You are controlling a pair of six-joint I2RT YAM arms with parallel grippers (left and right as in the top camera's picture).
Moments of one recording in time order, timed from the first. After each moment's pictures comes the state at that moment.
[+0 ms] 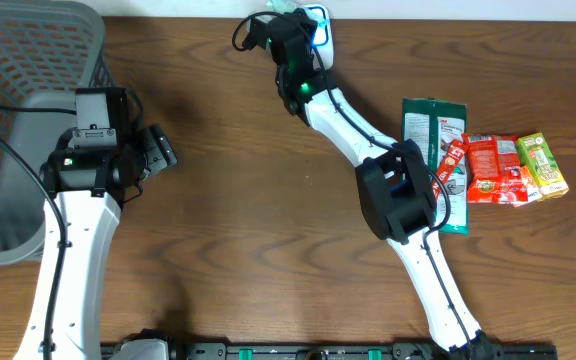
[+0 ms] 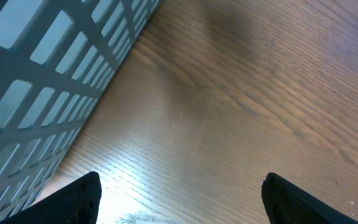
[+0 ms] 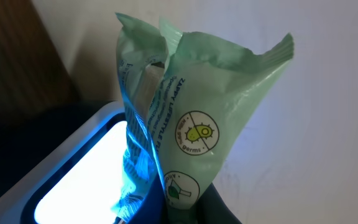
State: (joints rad) left arm 0.04 1.33 1.20 -0.91 -0.08 -0.38; right arm 0.53 2.64 2.23 0.14 0.60 -1.20
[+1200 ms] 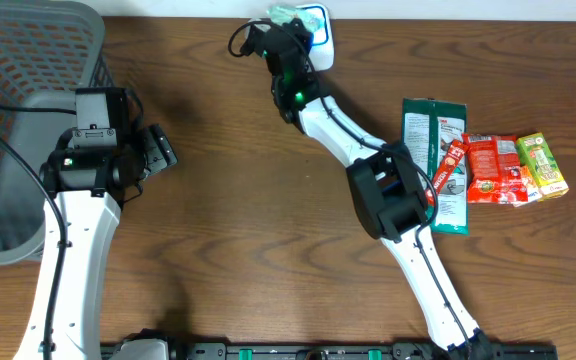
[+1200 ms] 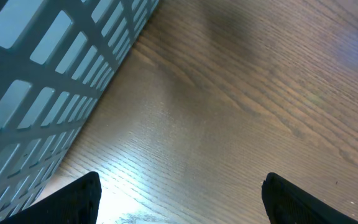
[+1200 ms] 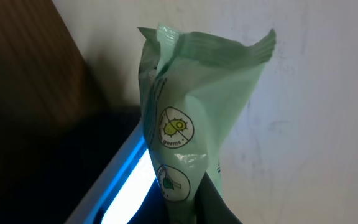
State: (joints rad) left arm 0.04 1.33 1.20 -0.91 -0.08 -0.38; right arm 0.55 2.70 2.23 0.18 0.63 -1.11
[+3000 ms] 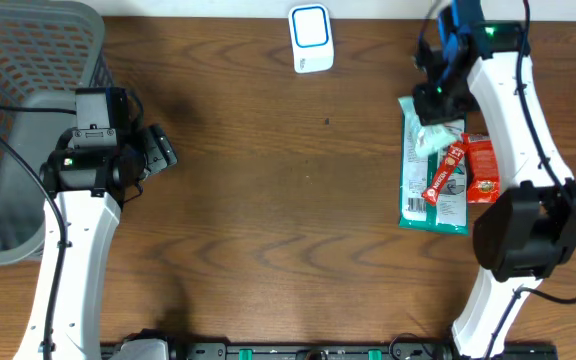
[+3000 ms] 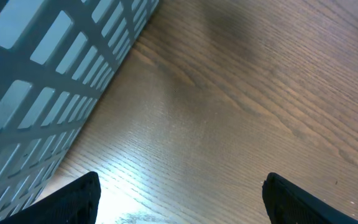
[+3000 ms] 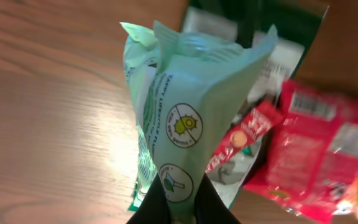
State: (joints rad) left arm 0.04 1.33 1.20 -0.91 -0.08 -0.38; right arm 0.07 2.06 1.95 -1.35 0.00 -0.09
